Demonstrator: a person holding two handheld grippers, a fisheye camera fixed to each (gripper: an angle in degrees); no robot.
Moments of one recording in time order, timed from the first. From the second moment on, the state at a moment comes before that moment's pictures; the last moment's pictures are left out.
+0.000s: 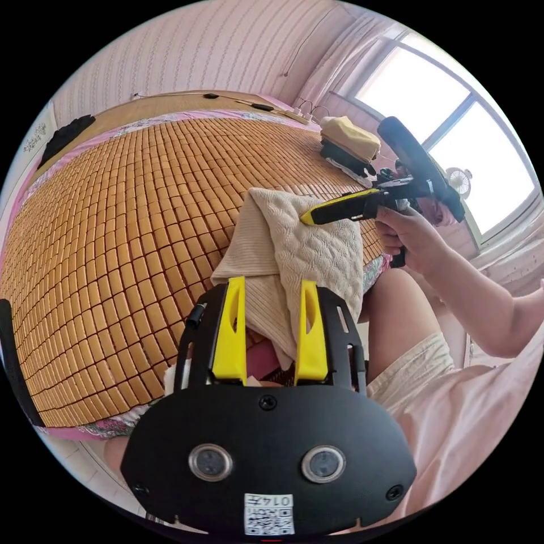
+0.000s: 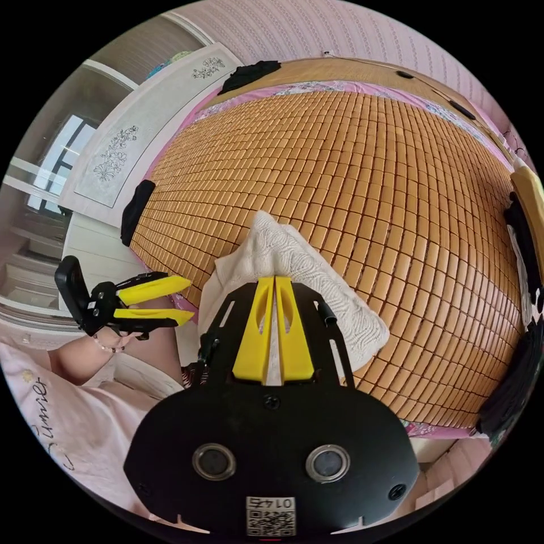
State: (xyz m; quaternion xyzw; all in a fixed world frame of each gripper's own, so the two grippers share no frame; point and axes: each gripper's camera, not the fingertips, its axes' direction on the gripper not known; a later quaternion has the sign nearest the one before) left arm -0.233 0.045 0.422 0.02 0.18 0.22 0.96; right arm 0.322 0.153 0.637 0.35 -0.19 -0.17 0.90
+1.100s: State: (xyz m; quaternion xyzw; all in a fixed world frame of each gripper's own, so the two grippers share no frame) left arm -0.393 0.140 0.511 0.07 0.40 -0.03 0.91; right arm 0.131 0.225 0.567 0.42 -0.20 -0.40 0.79
